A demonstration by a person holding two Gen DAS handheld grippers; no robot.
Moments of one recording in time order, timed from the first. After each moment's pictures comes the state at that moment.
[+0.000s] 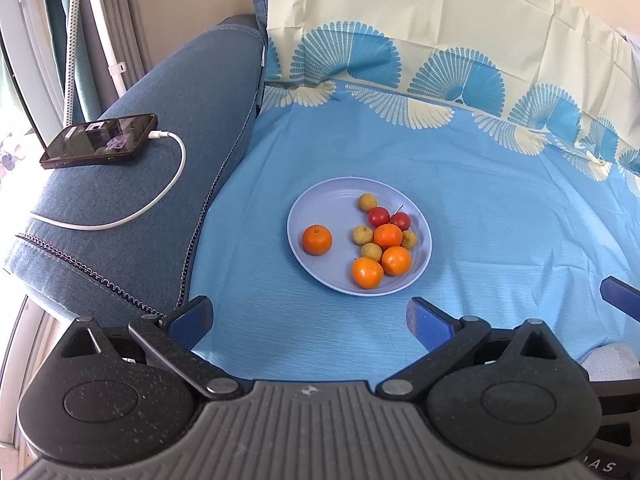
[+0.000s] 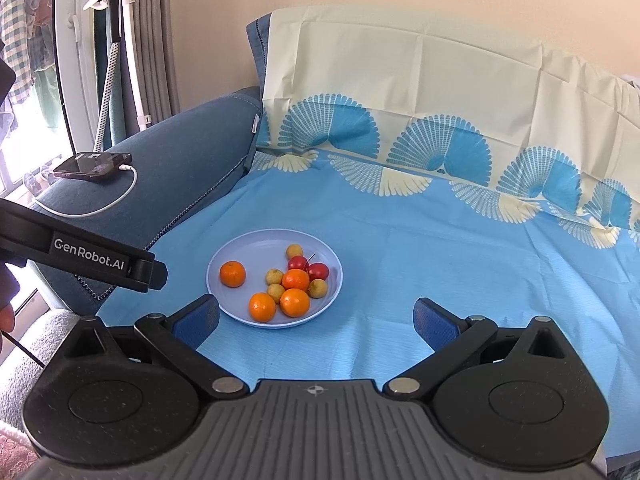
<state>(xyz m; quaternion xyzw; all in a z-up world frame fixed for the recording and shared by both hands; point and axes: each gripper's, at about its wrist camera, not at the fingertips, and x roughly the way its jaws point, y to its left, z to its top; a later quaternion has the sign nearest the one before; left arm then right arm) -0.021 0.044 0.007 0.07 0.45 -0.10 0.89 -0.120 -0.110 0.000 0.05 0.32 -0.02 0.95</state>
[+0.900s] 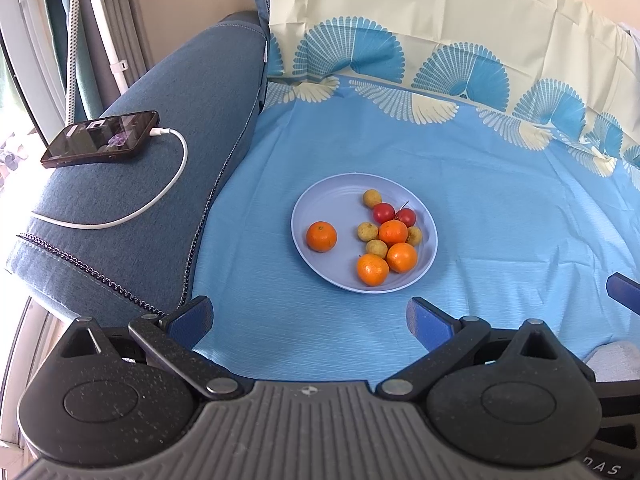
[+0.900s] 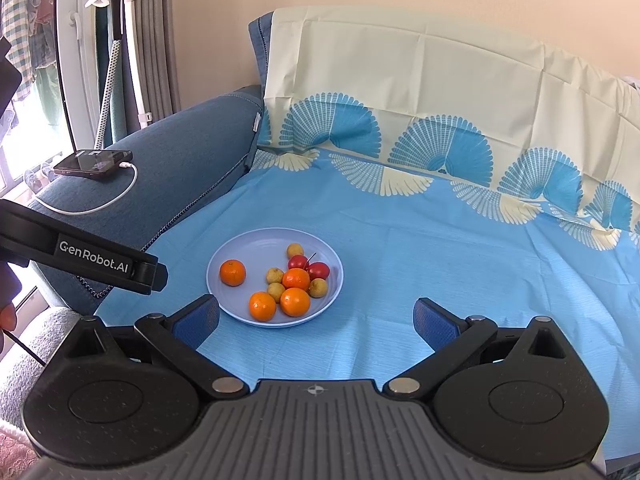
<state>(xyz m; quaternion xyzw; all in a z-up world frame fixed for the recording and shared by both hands) -0.017 0.043 0.003 0.07 0.45 -0.09 0.89 -0.120 -0.111 -0.001 0.05 0.32 -0.02 0.95</state>
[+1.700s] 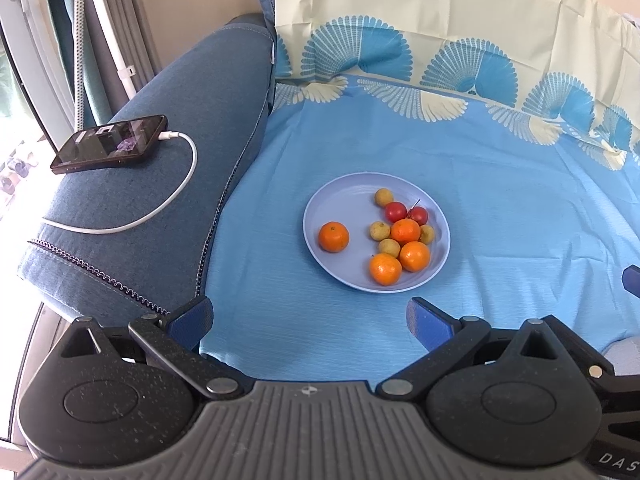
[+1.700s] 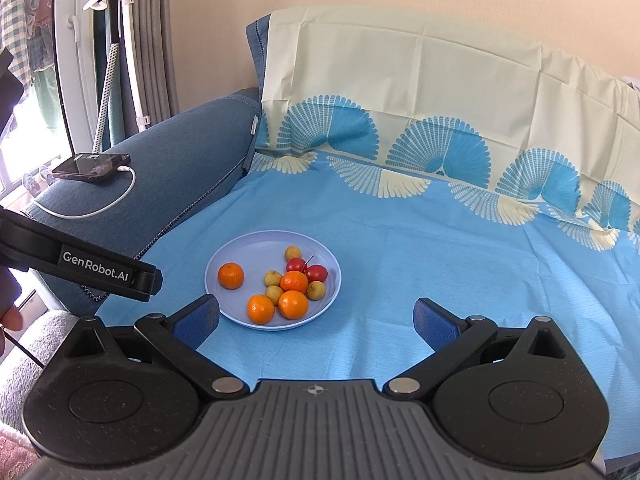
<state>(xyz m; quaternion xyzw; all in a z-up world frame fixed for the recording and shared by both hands) -0.017 0.043 0.000 0.09 0.45 -0.08 0.89 -0.119 -0.112 -0.002 0.05 0.32 -0.02 0.95</state>
